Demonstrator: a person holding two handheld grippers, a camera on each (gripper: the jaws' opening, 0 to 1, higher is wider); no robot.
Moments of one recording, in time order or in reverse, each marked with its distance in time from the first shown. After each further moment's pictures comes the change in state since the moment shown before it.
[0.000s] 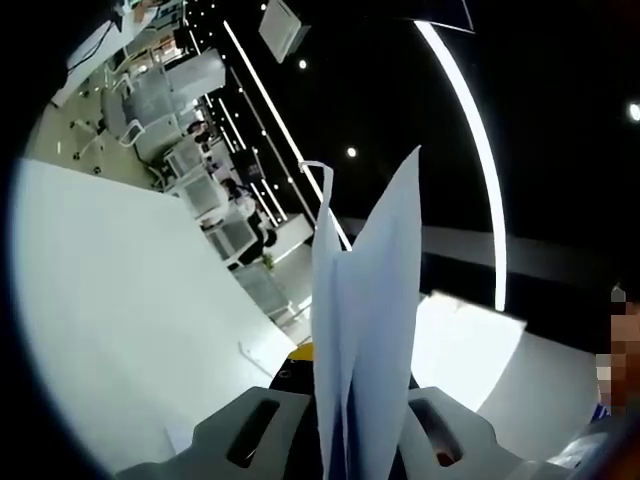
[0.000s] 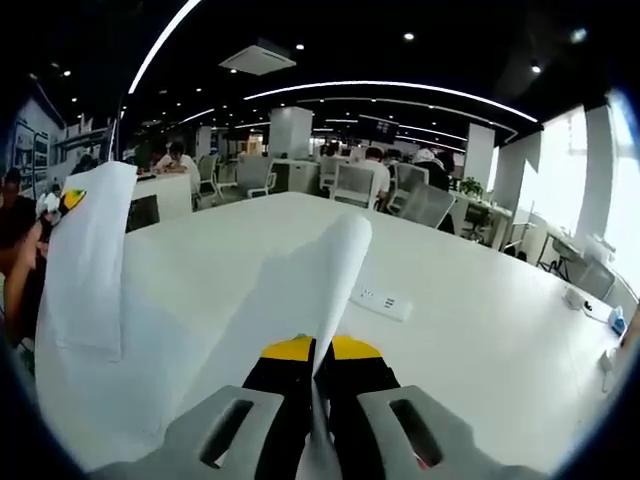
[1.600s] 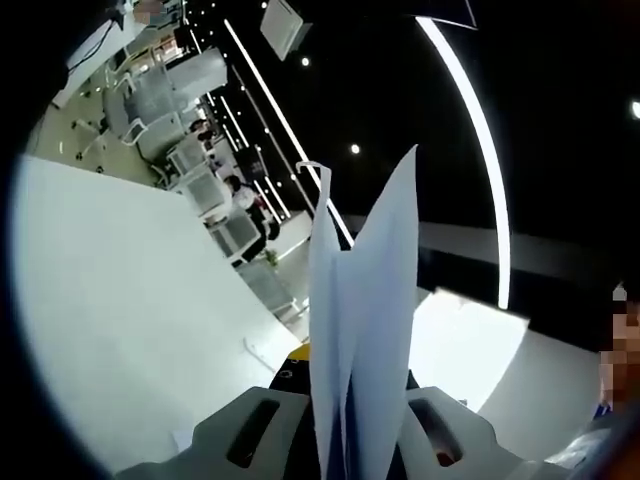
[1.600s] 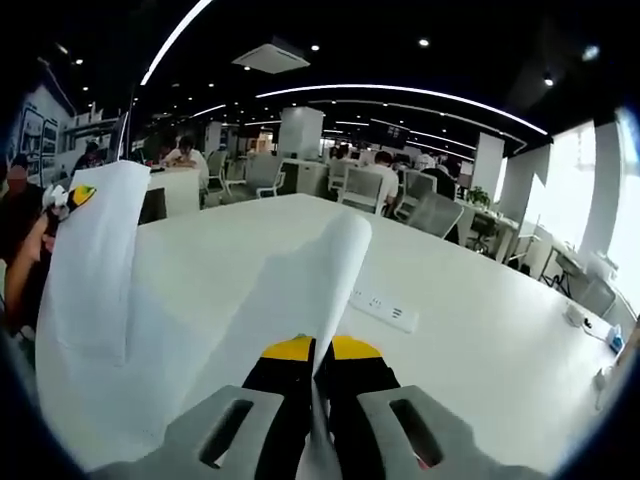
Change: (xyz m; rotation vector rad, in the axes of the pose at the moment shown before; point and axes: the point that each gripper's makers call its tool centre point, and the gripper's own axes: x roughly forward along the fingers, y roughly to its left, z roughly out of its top) left arm 0.001 0.005 -0.005 0.003 0.015 0.019; right arm 0.000 0.013 0.010 -0.052 -0.002 0.020
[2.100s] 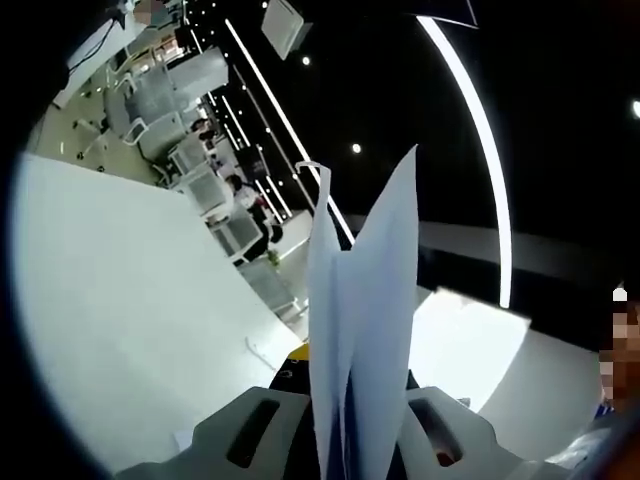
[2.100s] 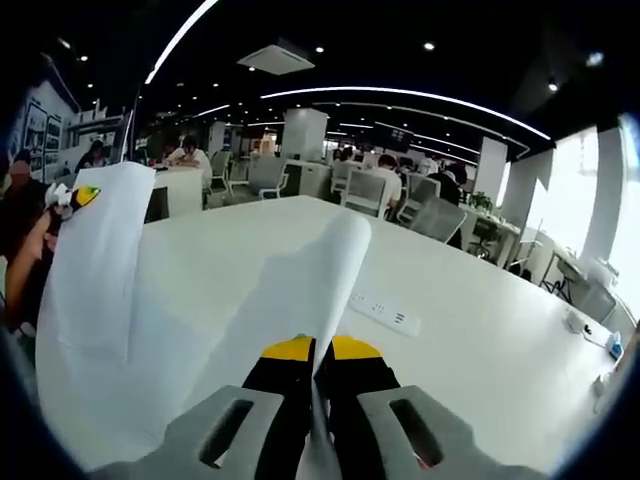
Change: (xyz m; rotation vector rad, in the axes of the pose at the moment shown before) left arm -0.001 0.000 -0.004 0.000 0.001 0.006; right arm -0.001 0.006 0.004 -0.019 -0.008 0.008
